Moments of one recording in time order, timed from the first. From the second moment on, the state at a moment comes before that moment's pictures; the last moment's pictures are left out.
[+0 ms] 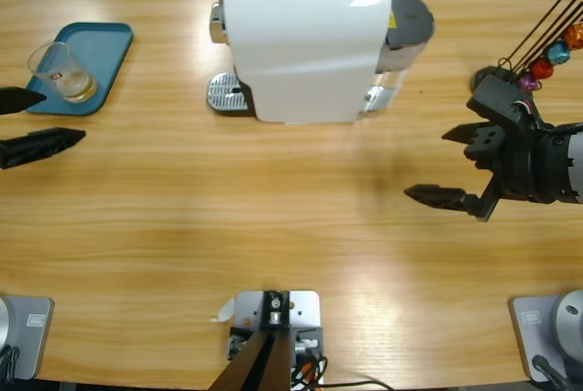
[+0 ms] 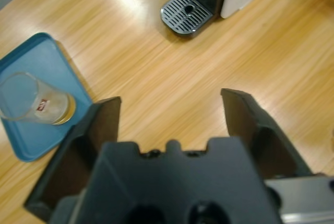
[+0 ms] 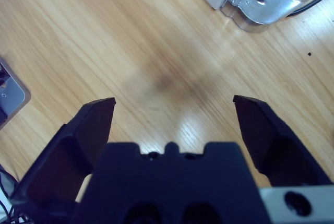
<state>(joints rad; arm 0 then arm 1) -0.62 1.02 -0.60 0.26 0.02 0.10 0.79 1.29 -0.69 0.38 0.05 -0.06</state>
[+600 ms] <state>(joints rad) -0.61 1.04 -0.60 0.26 -0.12 0.12 0.79 1.29 -0.69 0.38 0.05 -0.06</state>
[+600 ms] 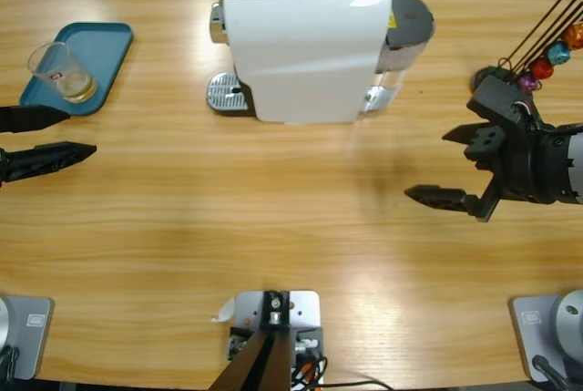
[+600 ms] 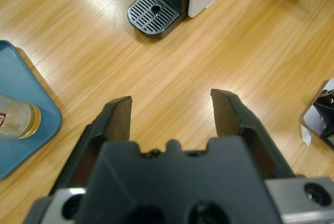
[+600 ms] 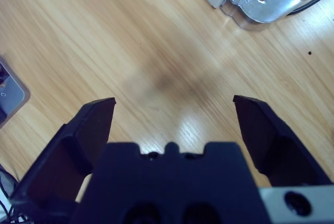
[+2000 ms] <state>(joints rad) -0.61 1.15 -0.57 0.20 -0.16 0.12 0.79 1.29 -0.69 0.38 0.03 -0.06</state>
